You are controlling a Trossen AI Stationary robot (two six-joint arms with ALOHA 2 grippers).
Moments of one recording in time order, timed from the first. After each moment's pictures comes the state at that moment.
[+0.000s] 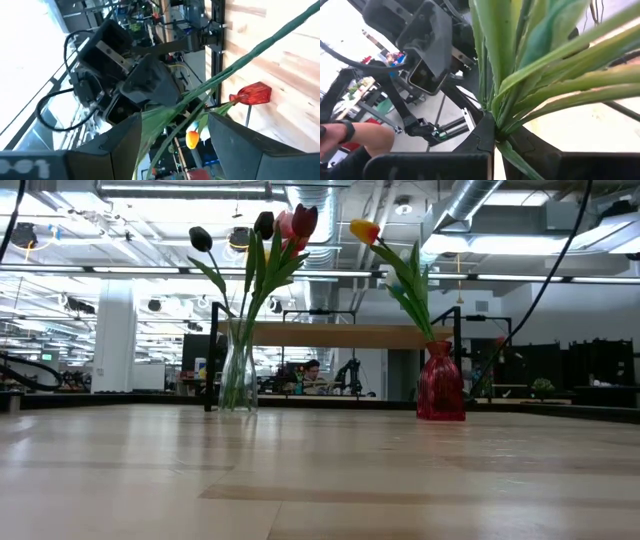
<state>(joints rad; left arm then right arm) -0.89 1.18 0.99 -0.03 -1.11 1.50 0.26 1.75 1.53 0.00 0.00 0.60</state>
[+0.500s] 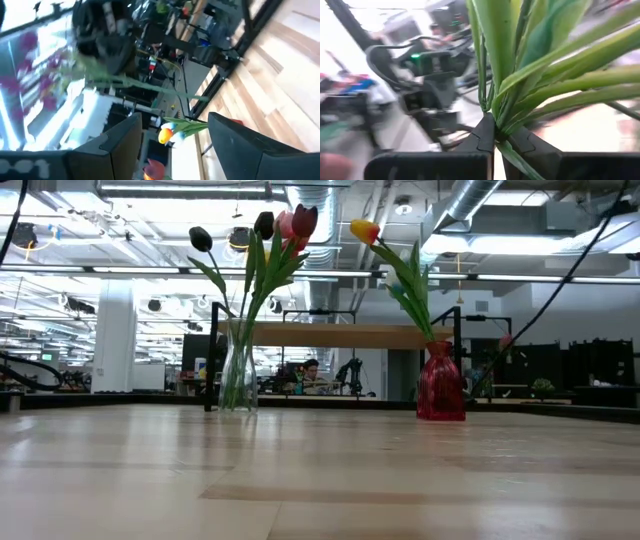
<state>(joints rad) -0.96 1.18 0.99 0.11 -1.25 1.07 0.29 1.46 1.53 -0.20 0.27 0.40</state>
